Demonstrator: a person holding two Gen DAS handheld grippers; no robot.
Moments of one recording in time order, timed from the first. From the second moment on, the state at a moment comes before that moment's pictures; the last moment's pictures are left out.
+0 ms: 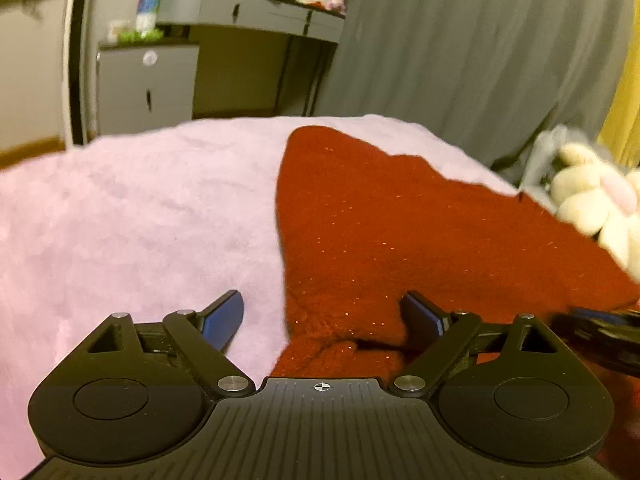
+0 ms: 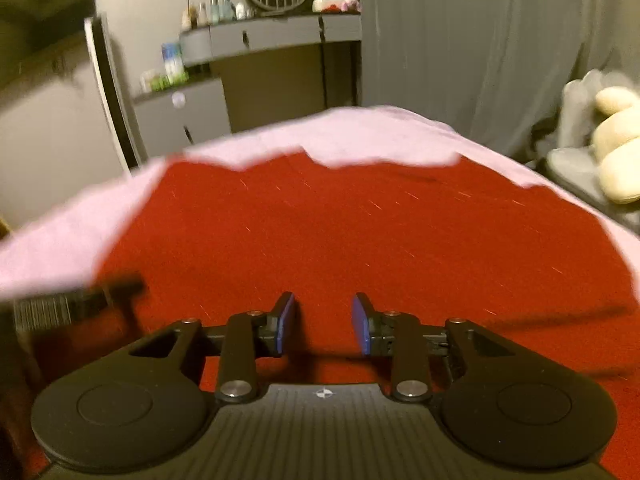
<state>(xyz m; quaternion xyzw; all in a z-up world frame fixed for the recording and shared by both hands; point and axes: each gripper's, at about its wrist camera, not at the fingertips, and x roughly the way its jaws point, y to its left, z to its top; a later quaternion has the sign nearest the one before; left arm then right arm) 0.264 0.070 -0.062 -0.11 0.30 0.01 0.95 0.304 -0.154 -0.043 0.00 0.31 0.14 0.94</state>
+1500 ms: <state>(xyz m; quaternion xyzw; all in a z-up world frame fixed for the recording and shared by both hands) 0.142 0.096 -0.054 -0.14 0.60 -0.25 0.75 0.117 -0.365 -0.058 0.08 0.52 0.09 0.85</state>
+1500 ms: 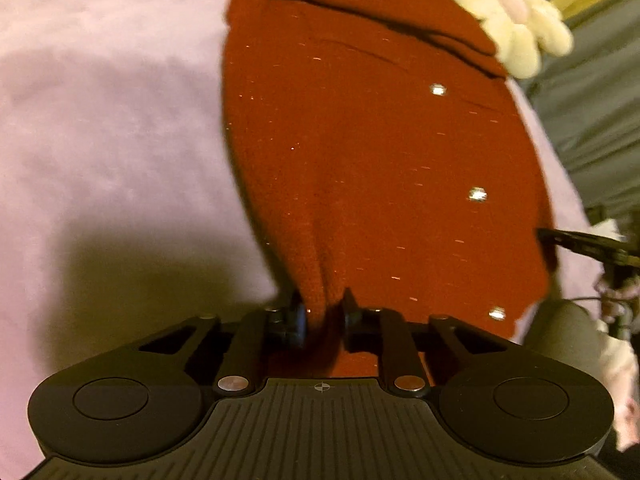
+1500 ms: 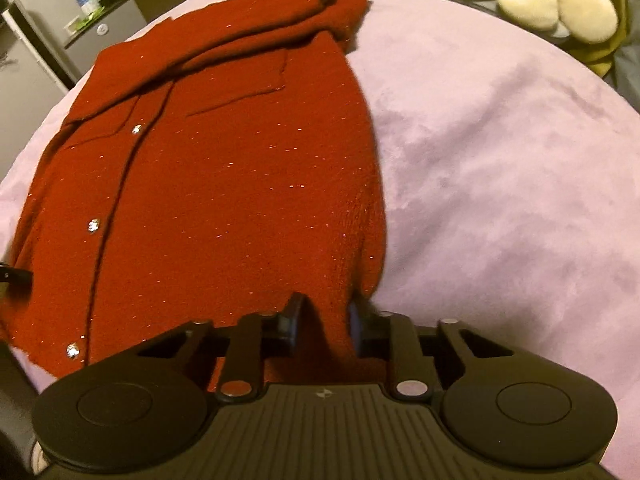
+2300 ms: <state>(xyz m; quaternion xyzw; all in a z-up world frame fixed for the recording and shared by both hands) 0.219 0.145 -0.003 -0.44 0.39 -0.19 0.79 0.234 -0.351 -0.014 0.30 0.38 0.10 0.87</state>
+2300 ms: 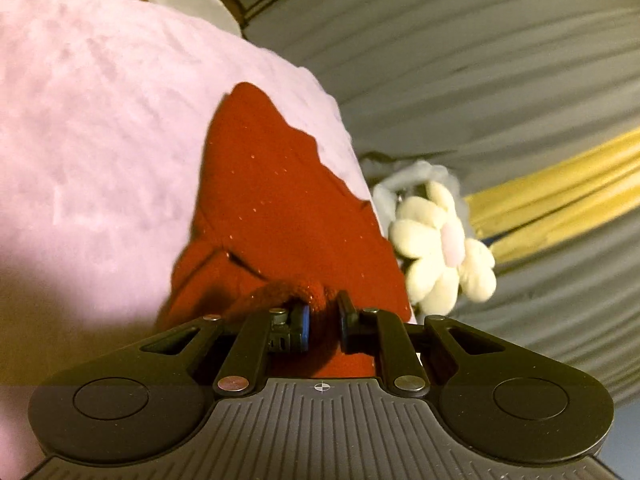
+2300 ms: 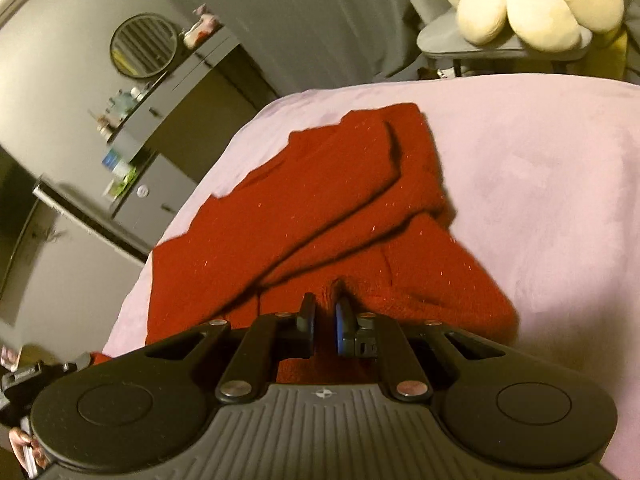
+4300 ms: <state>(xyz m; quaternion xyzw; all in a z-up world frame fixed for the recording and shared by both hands) 0.242 0.160 -0.008 -0.21 0.32 -0.09 0.92 0.291 -0.334 -0.005 0.07 0.26 0.04 0.96</state>
